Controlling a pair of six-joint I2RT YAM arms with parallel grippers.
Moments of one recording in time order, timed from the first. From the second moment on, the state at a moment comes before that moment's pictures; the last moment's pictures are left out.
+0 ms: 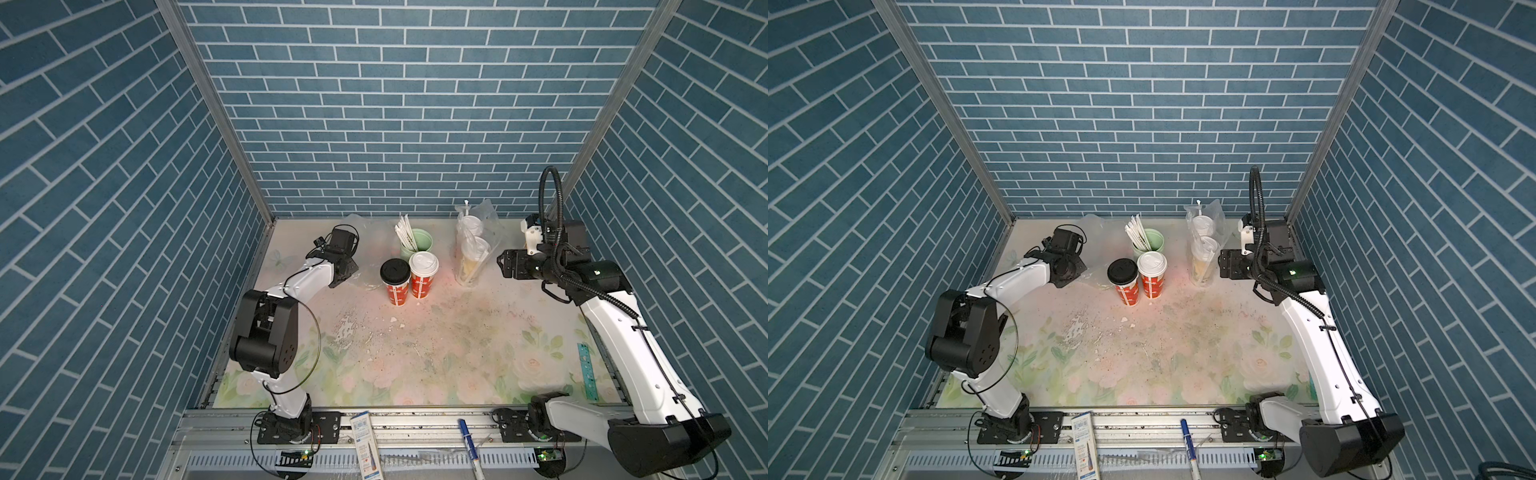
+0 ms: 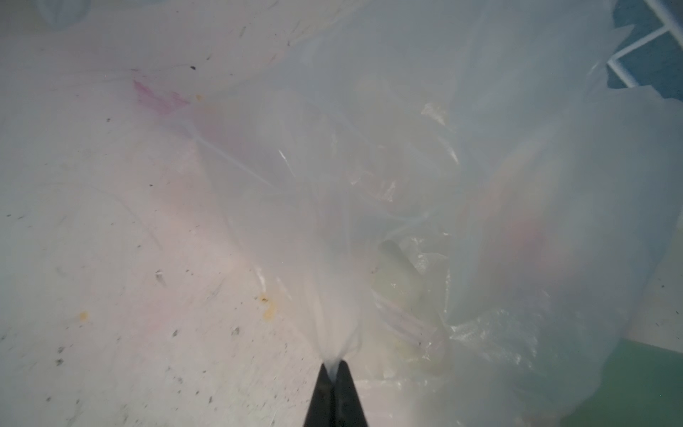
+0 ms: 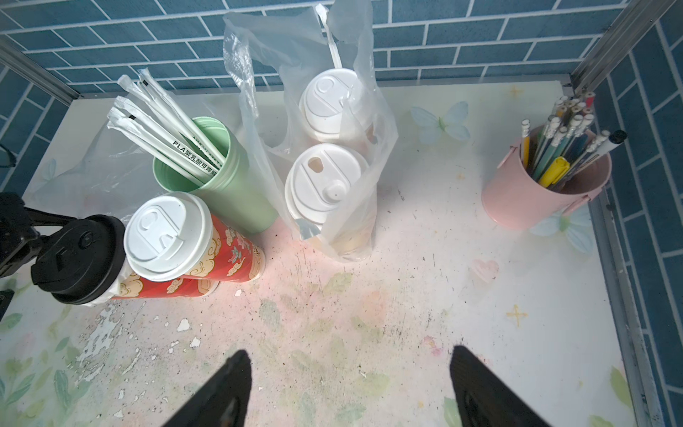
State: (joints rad) left arm -0.26 1.69 1.19 -0.52 -0.23 -0.86; right arm 0.25 1.17 1.36 -0.92 -0.08 0.14
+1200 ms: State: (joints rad) left arm -0.72 0.92 0.79 -0.40 -0.45 -1.42; right arm 0.83 1.01 1.05 -0.66 -0.34 0.50
